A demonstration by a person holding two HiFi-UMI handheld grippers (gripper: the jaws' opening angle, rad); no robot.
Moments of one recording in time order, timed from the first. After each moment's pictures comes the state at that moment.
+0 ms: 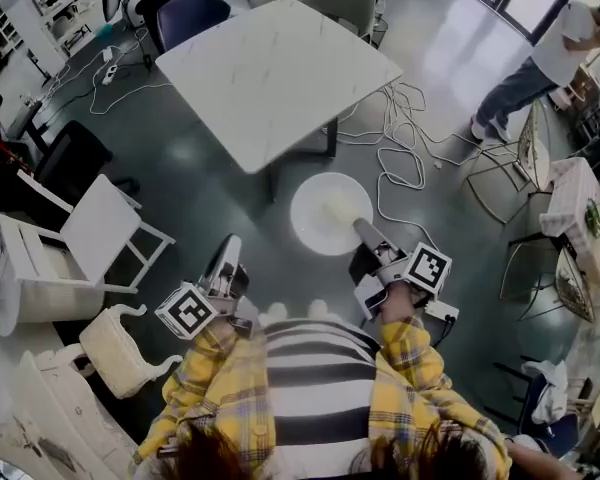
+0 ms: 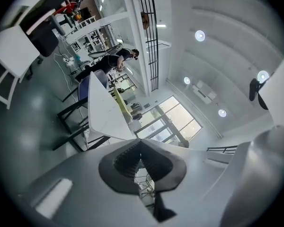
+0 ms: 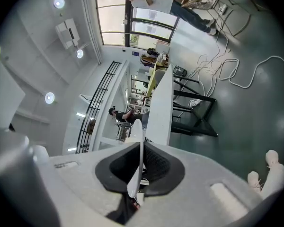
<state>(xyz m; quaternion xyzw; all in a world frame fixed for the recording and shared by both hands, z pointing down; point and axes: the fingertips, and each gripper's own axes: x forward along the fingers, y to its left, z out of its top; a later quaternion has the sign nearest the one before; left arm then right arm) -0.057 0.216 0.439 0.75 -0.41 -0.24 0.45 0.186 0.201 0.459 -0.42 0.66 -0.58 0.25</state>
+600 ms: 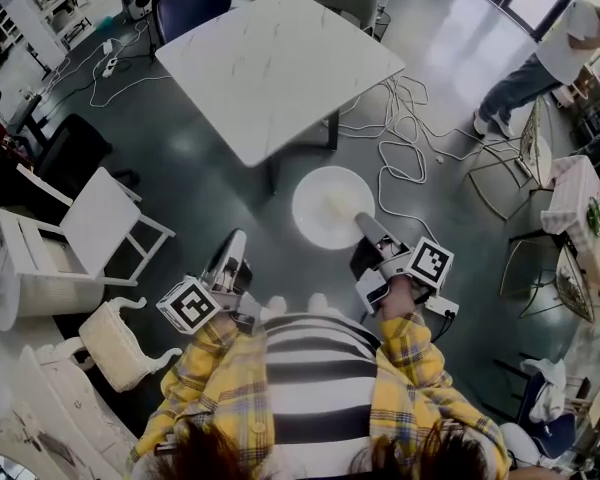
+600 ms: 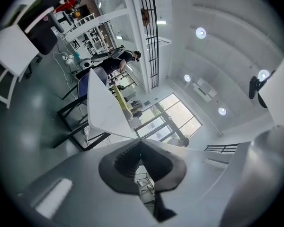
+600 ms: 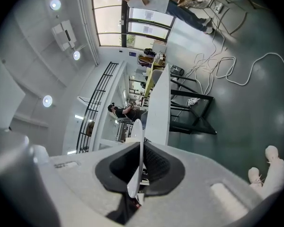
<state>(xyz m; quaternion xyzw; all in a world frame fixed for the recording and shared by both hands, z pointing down) -0.047 0.218 0.444 0.77 -0.41 -0.21 0.44 0.191 0.203 0.466 -0.42 0.64 -0.59 0.25</state>
